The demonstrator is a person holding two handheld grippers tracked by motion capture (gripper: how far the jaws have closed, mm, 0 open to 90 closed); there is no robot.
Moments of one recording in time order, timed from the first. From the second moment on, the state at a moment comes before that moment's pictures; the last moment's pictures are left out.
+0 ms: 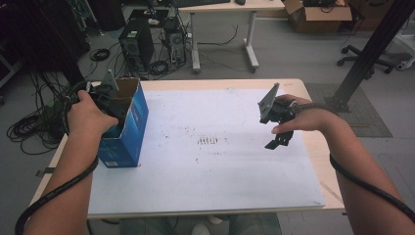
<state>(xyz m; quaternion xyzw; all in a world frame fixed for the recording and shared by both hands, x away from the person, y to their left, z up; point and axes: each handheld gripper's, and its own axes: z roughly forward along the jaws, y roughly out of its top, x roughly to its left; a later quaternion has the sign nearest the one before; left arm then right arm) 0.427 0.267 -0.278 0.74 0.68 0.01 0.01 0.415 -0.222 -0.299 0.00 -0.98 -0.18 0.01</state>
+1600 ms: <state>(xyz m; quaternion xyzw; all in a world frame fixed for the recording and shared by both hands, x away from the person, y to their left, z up) 0.410 0.237 -0.178 0.83 0.55 0.05 0.07 0.414 -0.224 -0.290 -0.01 -0.98 -0.19 0.00</state>
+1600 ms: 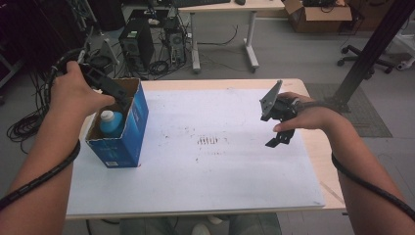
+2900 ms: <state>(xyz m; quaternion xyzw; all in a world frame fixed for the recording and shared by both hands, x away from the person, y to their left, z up) 0.379 0.114 -0.168 1.00 0.05 0.06 0.06 0.416 -0.216 -0.271 -0.01 -0.99 -0.17 -0.01</state>
